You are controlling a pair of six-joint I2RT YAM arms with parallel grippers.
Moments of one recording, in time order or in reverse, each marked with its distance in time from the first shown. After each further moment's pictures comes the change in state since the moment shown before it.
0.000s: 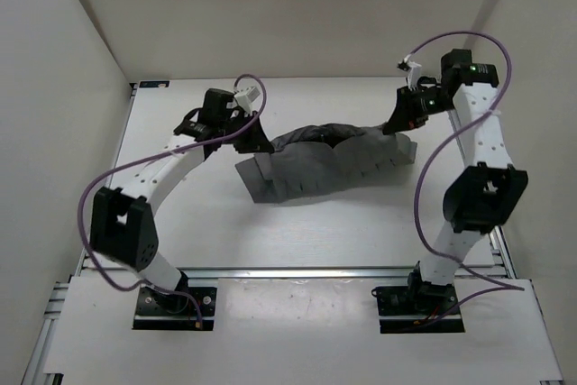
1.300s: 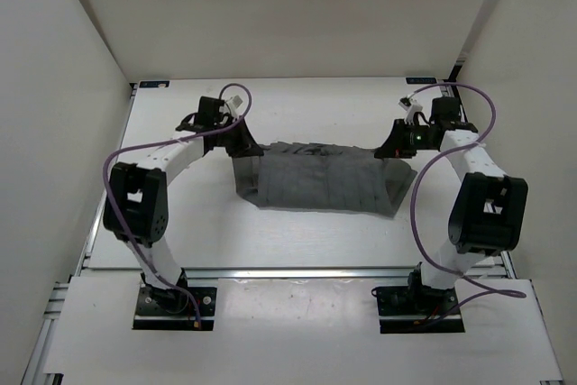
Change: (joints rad) left arm 0.122 0.088 -0.130 0.110 0.025 -0.154; right arm -0.022 -0.300 -0.814 0.763 0.029 0.423
